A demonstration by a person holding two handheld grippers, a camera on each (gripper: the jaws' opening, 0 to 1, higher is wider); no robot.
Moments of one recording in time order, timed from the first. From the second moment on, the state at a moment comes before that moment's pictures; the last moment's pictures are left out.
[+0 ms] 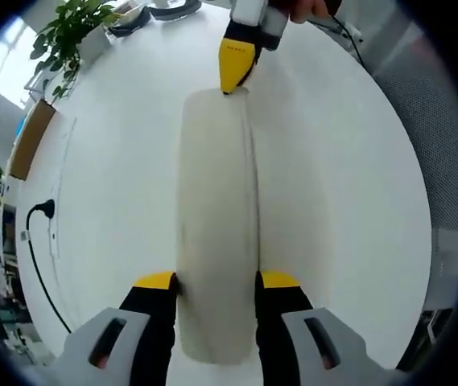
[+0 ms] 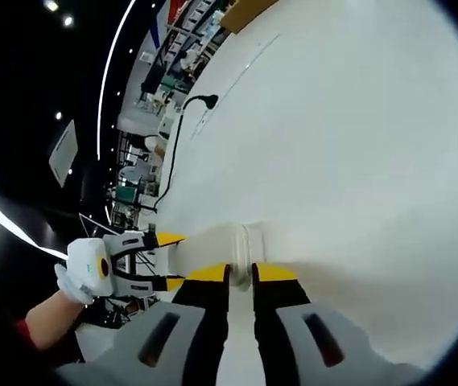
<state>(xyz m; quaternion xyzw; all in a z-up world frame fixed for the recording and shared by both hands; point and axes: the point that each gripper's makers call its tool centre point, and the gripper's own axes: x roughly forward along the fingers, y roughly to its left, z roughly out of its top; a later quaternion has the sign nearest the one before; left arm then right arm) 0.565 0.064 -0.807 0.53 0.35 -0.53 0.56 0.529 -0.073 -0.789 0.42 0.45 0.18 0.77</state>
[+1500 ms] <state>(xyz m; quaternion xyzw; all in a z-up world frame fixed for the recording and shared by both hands) 0.566 0.063 -0.810 0.50 0.37 -0.53 0.57 0.556 -0.074 -0.793 0.41 0.42 0.19 0.79</state>
